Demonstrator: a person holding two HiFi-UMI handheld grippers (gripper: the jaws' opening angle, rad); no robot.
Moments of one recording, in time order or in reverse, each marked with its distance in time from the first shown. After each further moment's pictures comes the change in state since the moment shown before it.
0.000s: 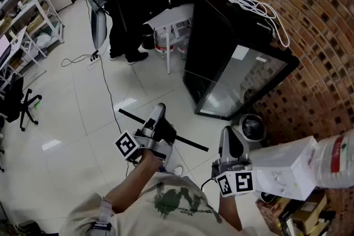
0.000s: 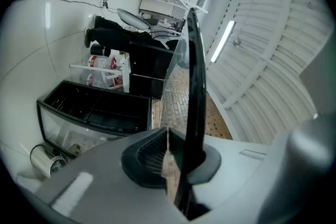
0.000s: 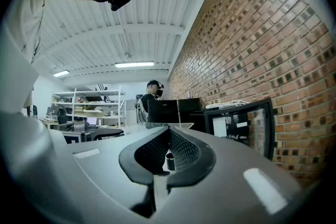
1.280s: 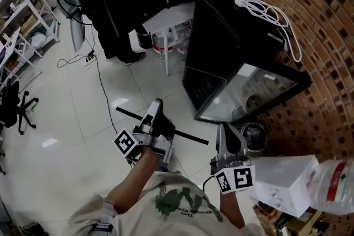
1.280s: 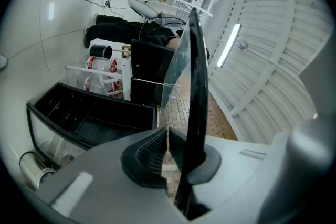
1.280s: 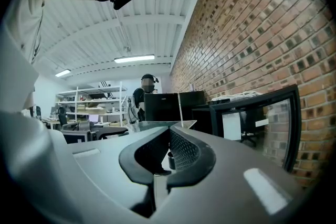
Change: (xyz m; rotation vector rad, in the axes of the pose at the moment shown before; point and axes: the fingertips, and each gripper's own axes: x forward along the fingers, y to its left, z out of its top) left arm 0.117 0.046 0.062 -0.015 -0.064 0.013; right arm 0.134 -0.045 -0.018 0.006 0.055 0.055
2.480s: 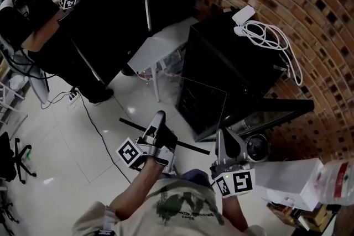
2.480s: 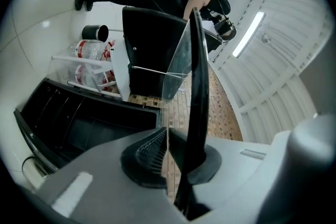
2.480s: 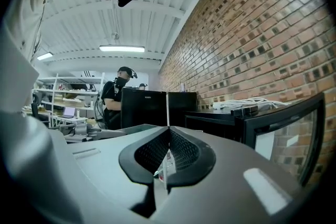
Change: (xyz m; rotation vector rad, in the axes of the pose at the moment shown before) left arm 0.178 0.031 0.102 -0.076 0.202 0.054; right arm 0.194 -0.014 0.027 -0.068 0.004 -0.189
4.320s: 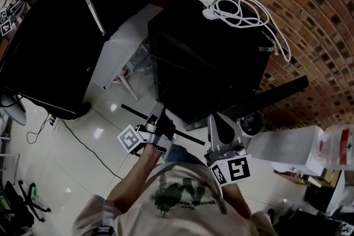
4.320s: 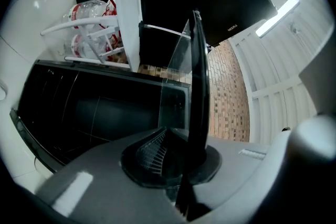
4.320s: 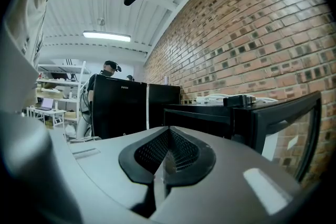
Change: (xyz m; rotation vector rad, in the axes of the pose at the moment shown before) left arm 0.121 0.118 -0.022 -0.057 0.351 0.081; right arm 0.073 -0.067 -0.025 -0.016 0.051 -0.197
